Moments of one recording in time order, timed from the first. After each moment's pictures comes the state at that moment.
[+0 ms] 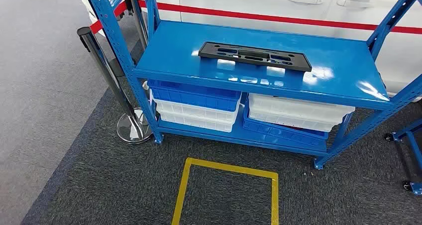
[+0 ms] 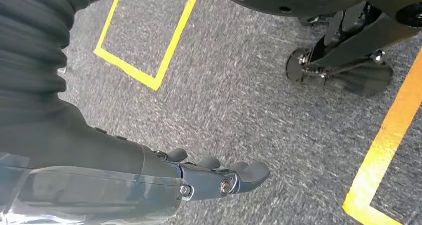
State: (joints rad) left arm -0.01 -0.03 -0.77 -0.26 0.33 0.41 0.17; right arm 0.03 0.04 0.26 -0.28 -0.01 -0.25 -0.02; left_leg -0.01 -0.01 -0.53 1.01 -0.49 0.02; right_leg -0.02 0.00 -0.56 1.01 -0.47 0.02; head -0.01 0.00
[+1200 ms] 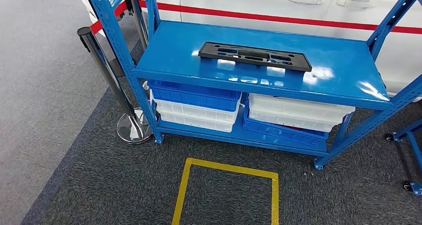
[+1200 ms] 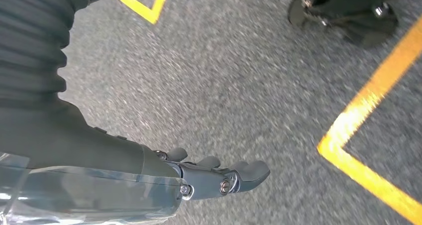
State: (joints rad) left arm -0.11 -0.02 -1.39 -0.04 0.64 0.62 0.27; right arm -0.05 0.05 0.48 -0.17 -0.04 -0.44 -0.07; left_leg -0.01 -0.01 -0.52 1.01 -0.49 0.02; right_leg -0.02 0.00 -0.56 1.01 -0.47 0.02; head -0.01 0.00
